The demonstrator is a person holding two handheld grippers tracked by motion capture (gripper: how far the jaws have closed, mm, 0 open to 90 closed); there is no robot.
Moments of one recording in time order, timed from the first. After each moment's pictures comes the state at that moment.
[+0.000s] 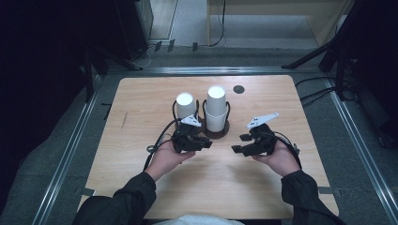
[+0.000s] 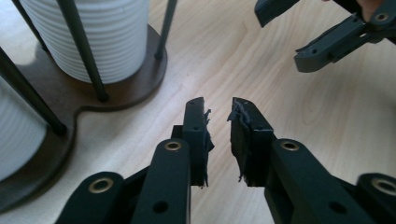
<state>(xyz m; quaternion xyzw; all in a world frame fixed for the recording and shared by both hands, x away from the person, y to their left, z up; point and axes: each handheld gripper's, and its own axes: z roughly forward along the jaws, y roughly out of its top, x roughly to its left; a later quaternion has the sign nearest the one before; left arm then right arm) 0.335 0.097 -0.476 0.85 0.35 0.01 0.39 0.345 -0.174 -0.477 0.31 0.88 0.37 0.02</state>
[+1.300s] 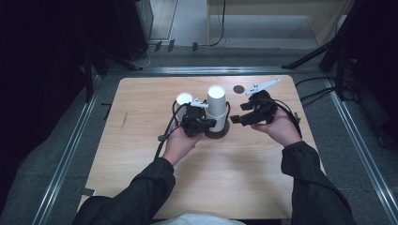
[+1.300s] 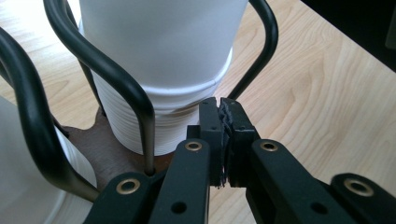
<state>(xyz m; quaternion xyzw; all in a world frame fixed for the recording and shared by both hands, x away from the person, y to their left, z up) 0.377 0.073 -0.464 0.81 0.42 0.07 0.41 0.402 -0.163 -0.407 0.30 0.87 0.38 0.06</state>
